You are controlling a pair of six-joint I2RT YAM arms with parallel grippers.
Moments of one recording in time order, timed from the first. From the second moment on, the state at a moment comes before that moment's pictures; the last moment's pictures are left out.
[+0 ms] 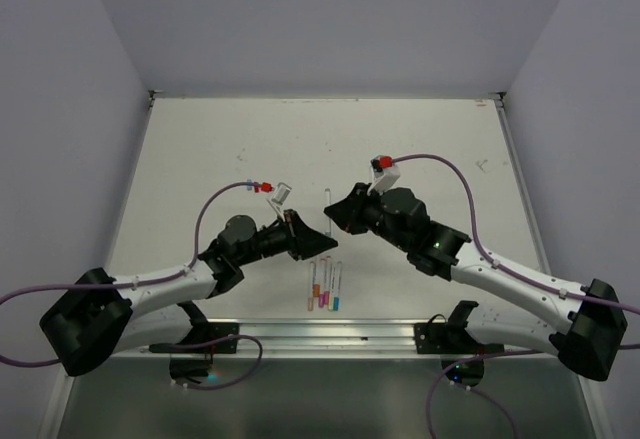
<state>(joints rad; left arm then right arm) -0.80 1.13 0.34 0.75 0.39 -0.93 0.90 1.06 0.76 0.01 0.14 0.76</state>
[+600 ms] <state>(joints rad) -0.81 1.14 0.41 0.64 0.35 -0.88 0.90 1.11 0.75 0.00 0.08 0.76</state>
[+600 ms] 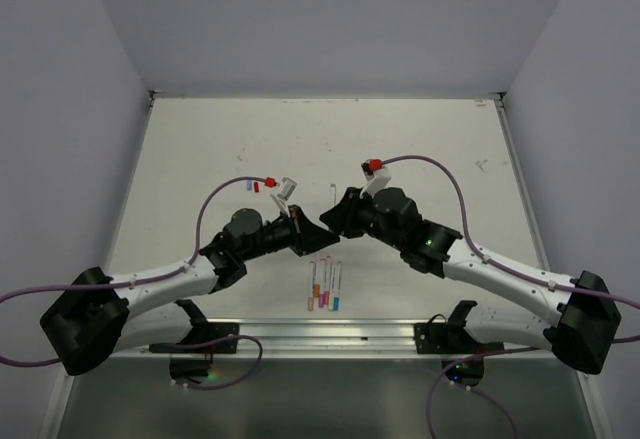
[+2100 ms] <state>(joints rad) -0.74 1.27 0.77 -0.04 -0.09 -0.73 0.30 1.49 1.12 -0.42 0.13 0.52</state>
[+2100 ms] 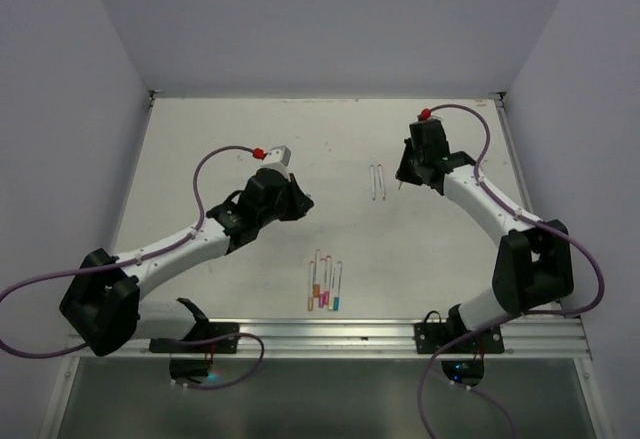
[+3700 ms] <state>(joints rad) -0.42 1.90 1.16 -0.25 -0.35 -0.56 0.23 1.97 1.36 -0.56 0.08 0.34</state>
